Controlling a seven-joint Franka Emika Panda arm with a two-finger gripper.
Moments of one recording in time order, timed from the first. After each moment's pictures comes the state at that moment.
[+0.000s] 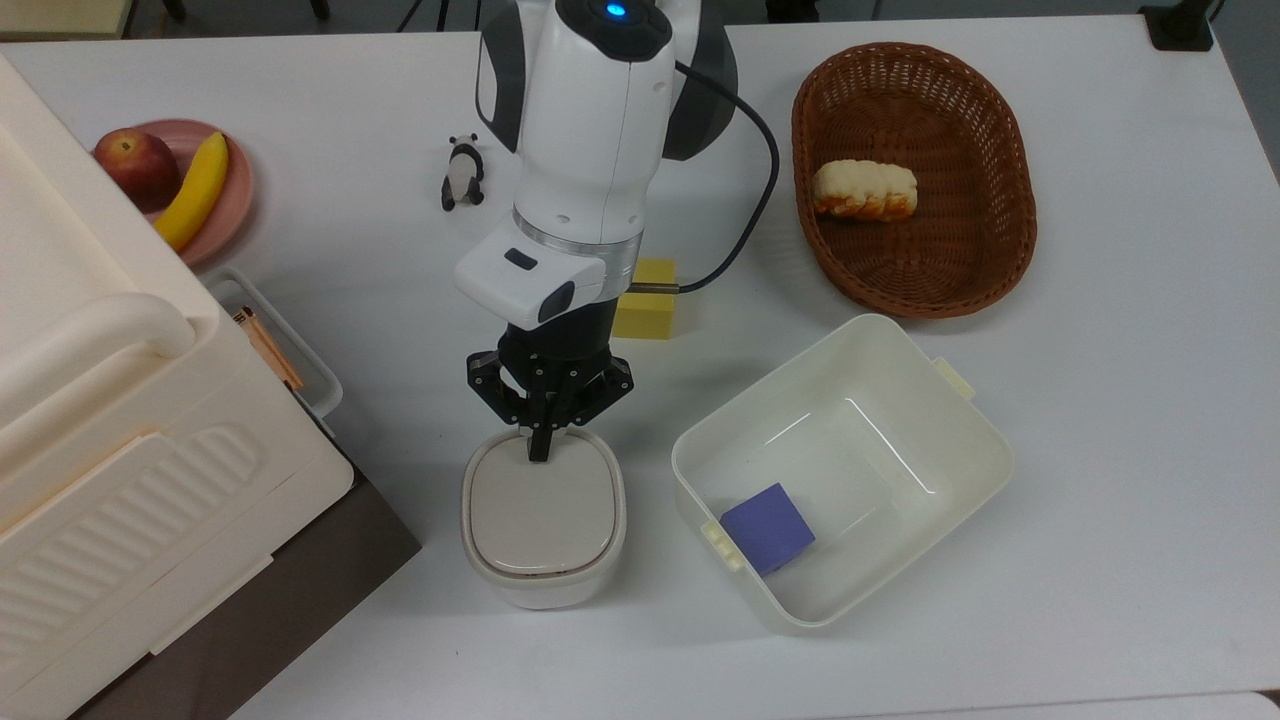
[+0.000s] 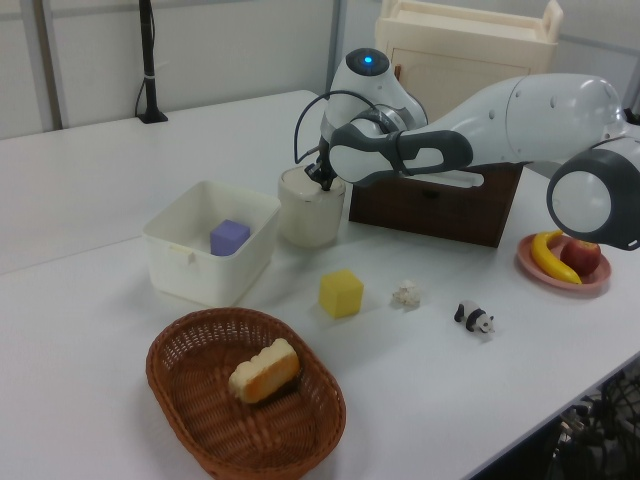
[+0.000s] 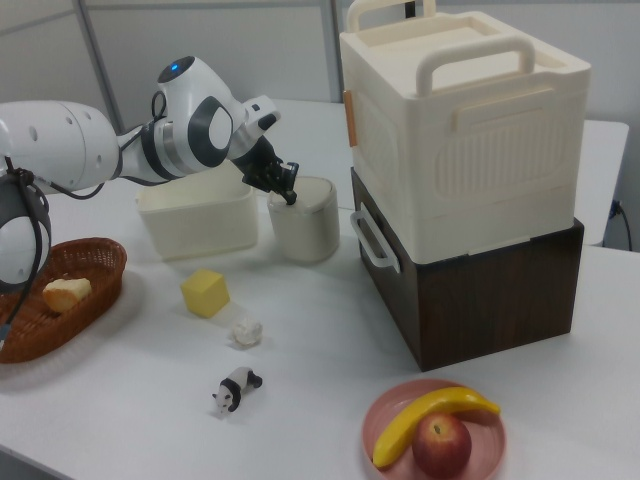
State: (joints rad) arm 0.05 0.55 0.02 -1.42 -0.35 2.42 0.15
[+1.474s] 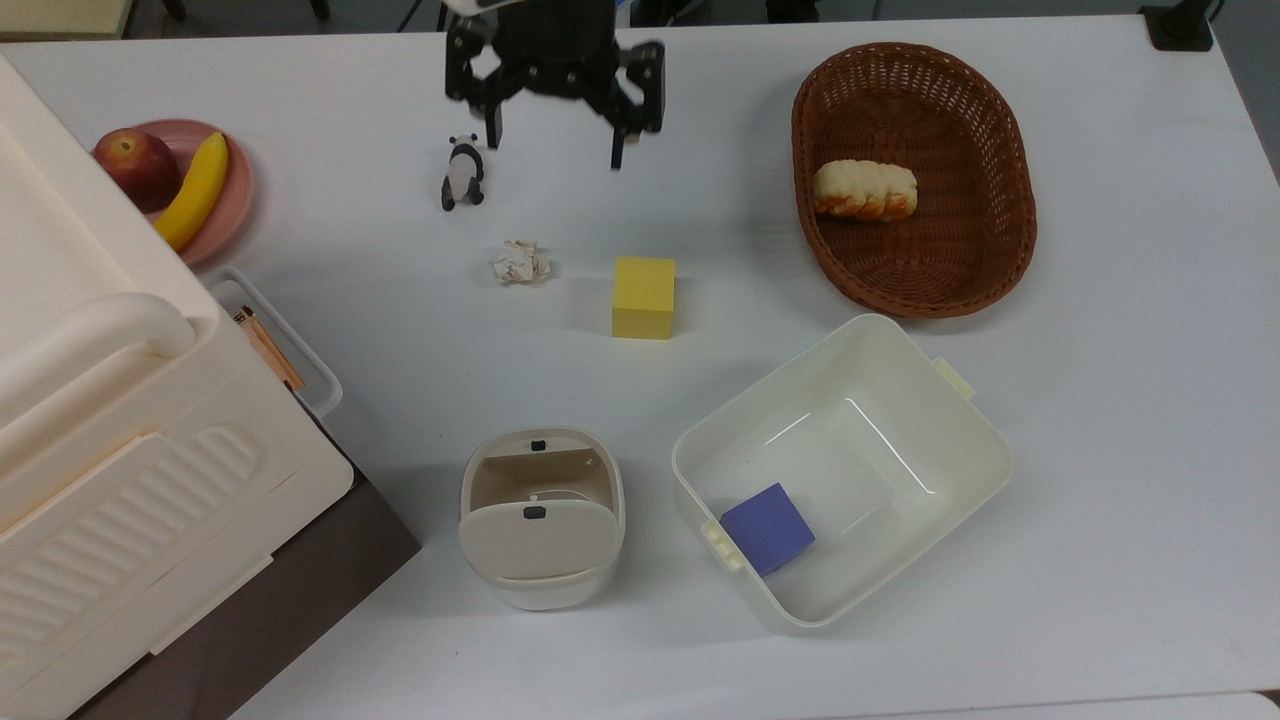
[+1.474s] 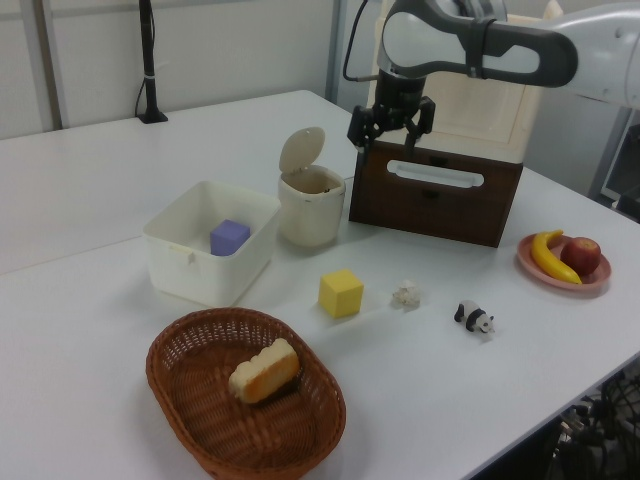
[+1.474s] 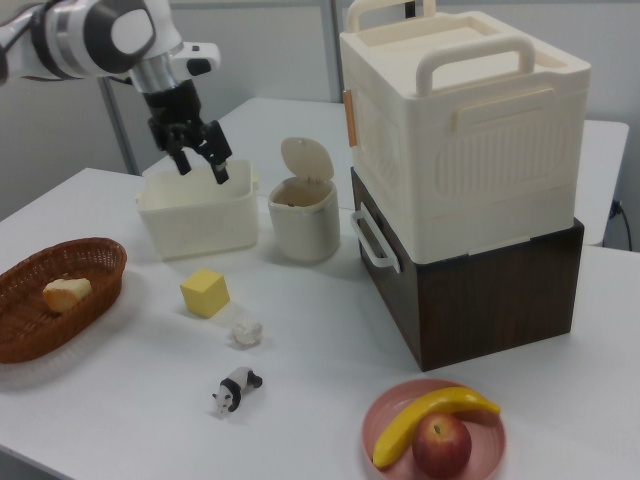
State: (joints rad) arm 0.01 0.13 0.09 -1.55 -0.11 1.79 0.24
